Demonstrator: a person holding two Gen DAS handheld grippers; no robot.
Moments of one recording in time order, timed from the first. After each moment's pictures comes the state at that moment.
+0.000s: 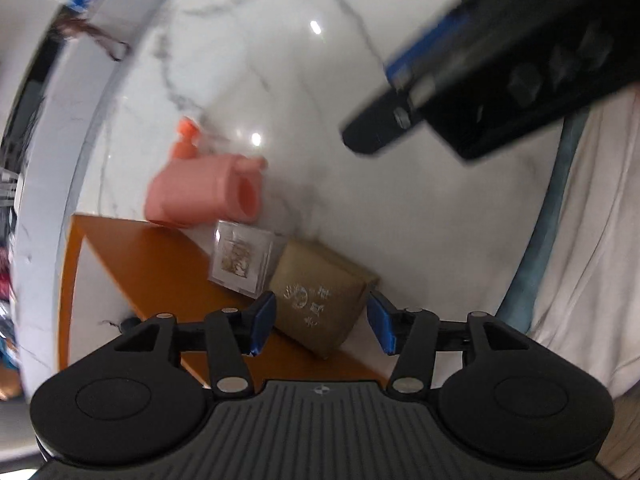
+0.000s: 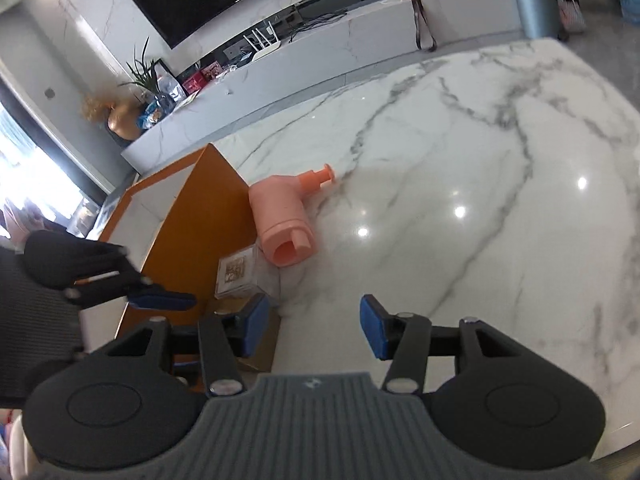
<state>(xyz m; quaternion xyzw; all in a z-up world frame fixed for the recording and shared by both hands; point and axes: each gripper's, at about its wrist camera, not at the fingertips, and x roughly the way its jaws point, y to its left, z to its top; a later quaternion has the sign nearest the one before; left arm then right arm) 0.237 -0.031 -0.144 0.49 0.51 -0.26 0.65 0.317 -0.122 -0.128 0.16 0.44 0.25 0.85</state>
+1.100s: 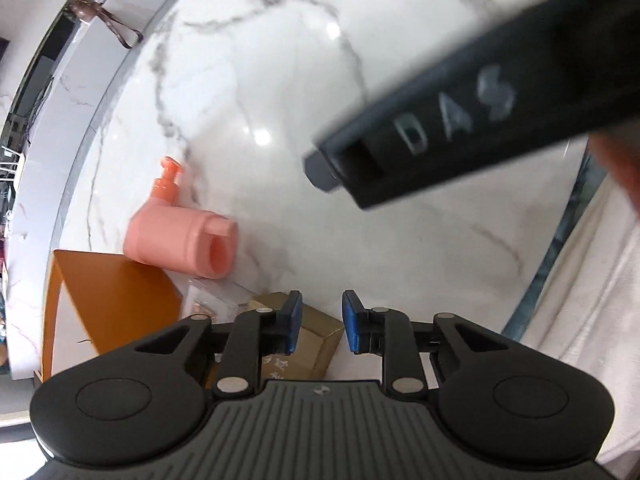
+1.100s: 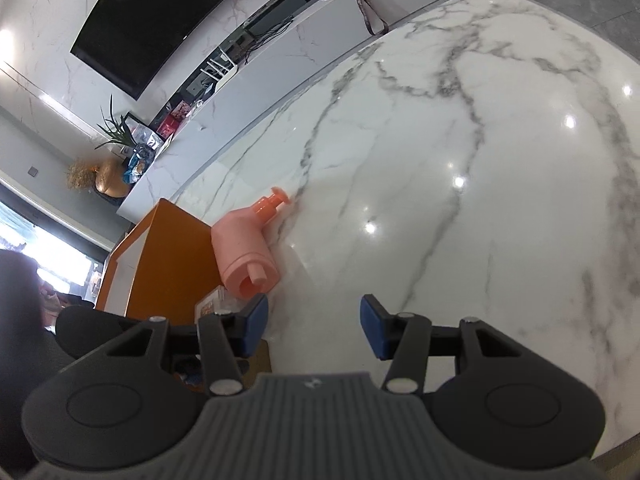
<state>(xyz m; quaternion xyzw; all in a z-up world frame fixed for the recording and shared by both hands) 0.252 -0.081 -0.139 0.43 0.52 -0.24 0.70 0.338 -0.161 -0.146 0.26 0.45 0.21 0.83</state>
